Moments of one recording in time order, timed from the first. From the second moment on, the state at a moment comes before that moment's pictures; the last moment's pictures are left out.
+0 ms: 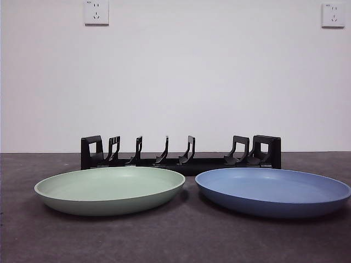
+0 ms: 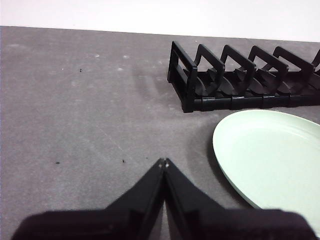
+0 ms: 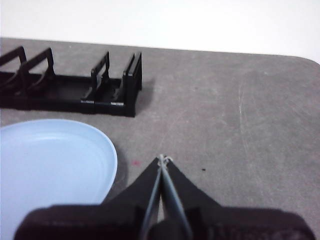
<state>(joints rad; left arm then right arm) -0.11 0.07 0.02 -0.17 0.03 -0.12 0.01 0.01 0.03 -0.18 -0.08 -0.08</state>
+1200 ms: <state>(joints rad) -0.11 0.34 0.58 -0.45 0.34 -0.17 0.01 0.39 0.61 -0.43 -0.30 0.19</state>
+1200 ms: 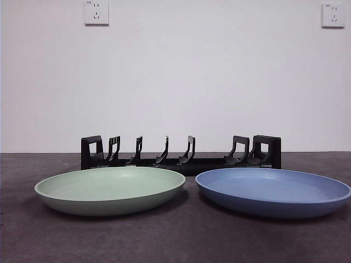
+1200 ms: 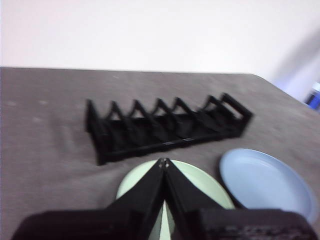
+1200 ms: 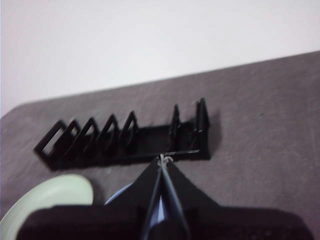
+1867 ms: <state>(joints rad) -0.12 0.56 0.98 -0.83 0.55 -0.06 0.01 0.65 1.08 -1.00 -0.40 0.00</state>
